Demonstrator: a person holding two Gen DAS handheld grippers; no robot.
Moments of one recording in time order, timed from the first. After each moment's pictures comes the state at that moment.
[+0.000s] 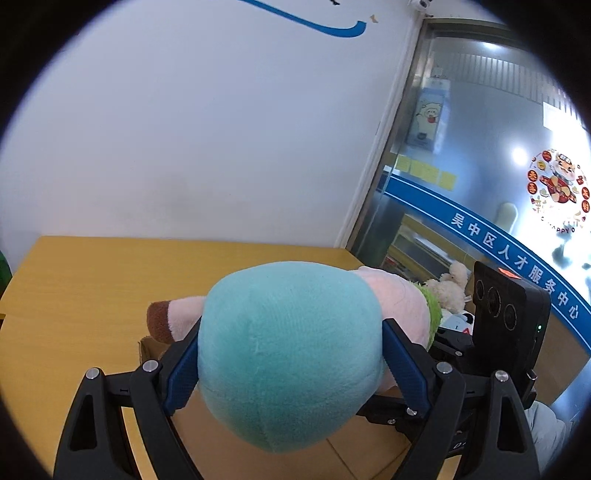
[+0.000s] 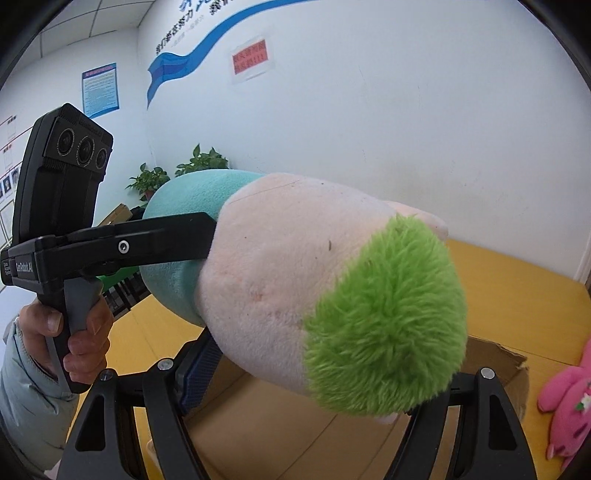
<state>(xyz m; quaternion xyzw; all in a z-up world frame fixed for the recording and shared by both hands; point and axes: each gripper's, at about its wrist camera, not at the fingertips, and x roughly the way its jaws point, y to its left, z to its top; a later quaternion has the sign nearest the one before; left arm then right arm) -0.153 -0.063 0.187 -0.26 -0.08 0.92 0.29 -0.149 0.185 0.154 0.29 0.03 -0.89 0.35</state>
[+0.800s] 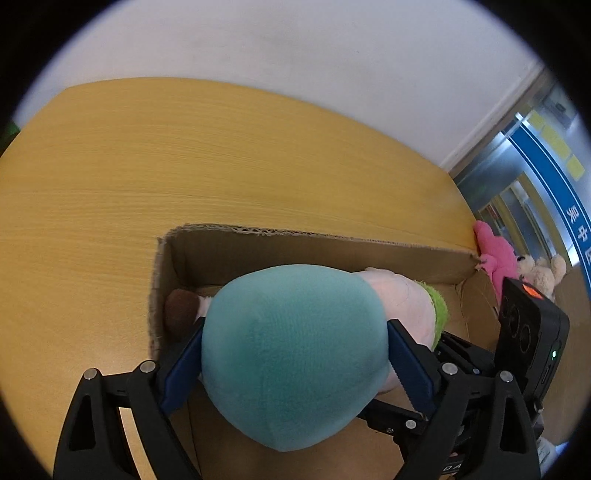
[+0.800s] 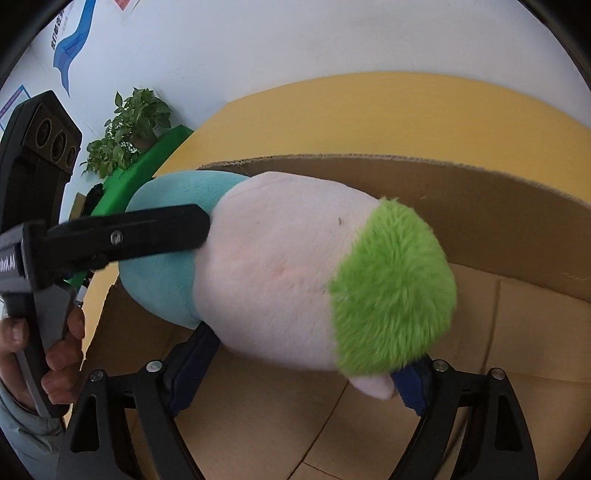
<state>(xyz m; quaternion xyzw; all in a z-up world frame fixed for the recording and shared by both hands) -0.290 -0.093 0.018 -0.50 -0.13 0.84 0.17 -0.287 0.170 -0.040 0.50 -0.03 -0.81 0.30</state>
